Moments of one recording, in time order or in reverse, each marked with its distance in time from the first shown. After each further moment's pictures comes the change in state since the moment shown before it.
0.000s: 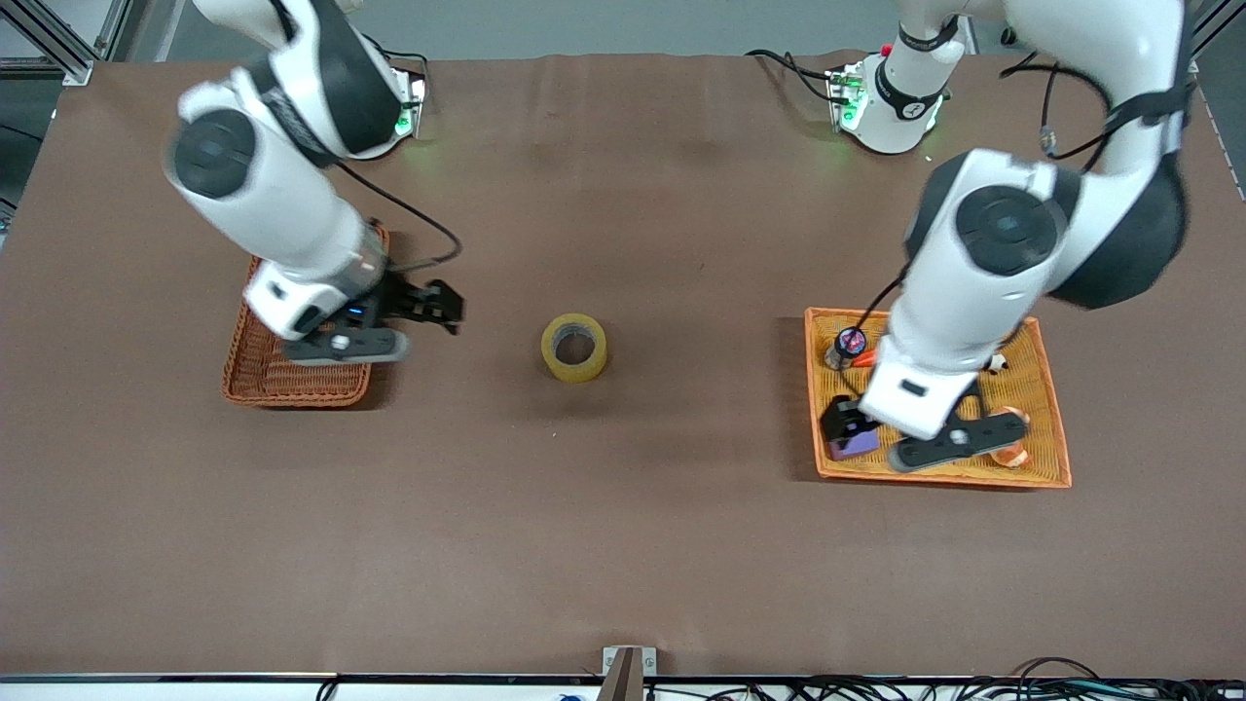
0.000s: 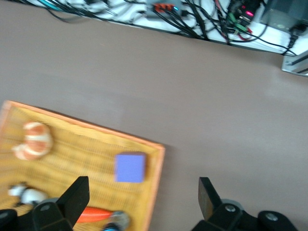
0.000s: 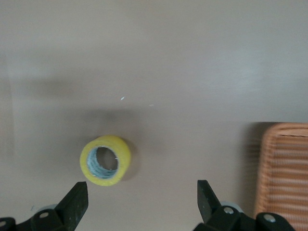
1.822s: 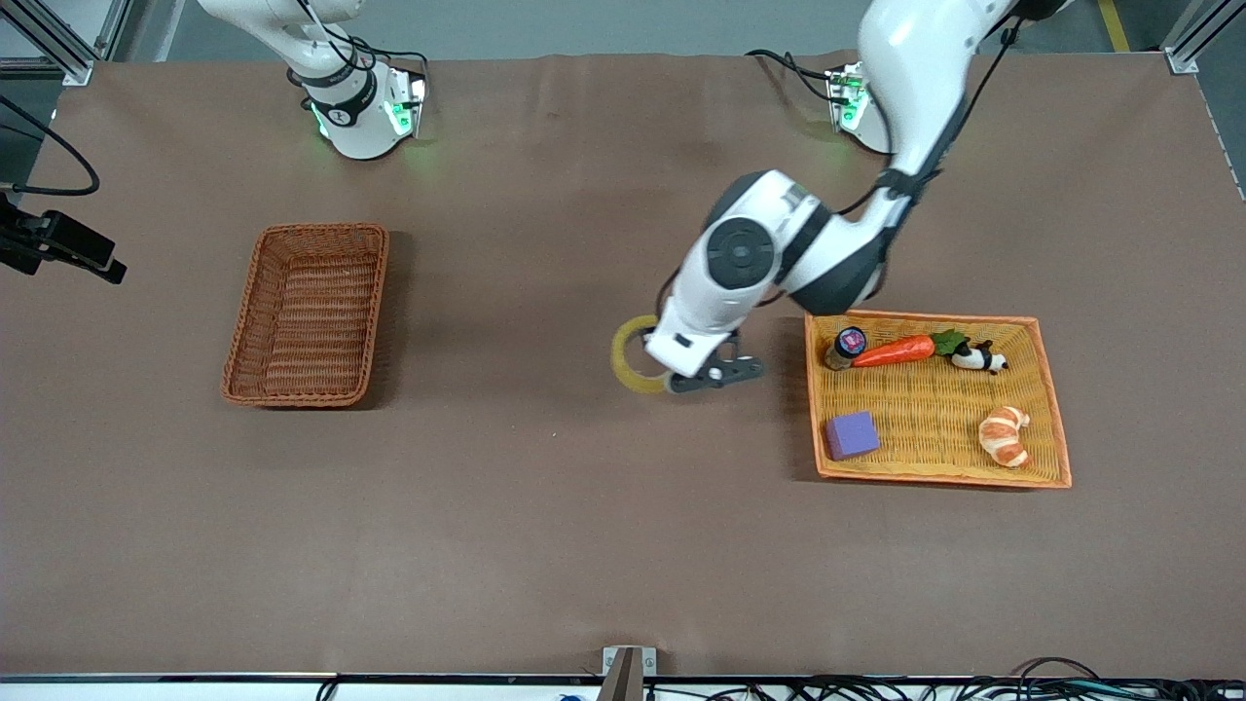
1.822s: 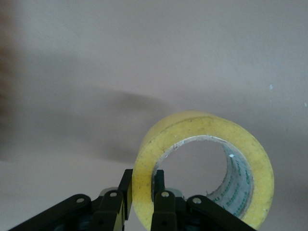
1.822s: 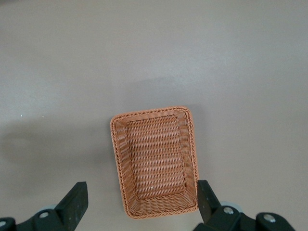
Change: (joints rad) left arm -0.306 0.230 -0.072 -0.144 -0.235 0.193 -0.324; right arm -0.222 -0.233 -0.328 0.195 -0.026 -0.456 -0.347
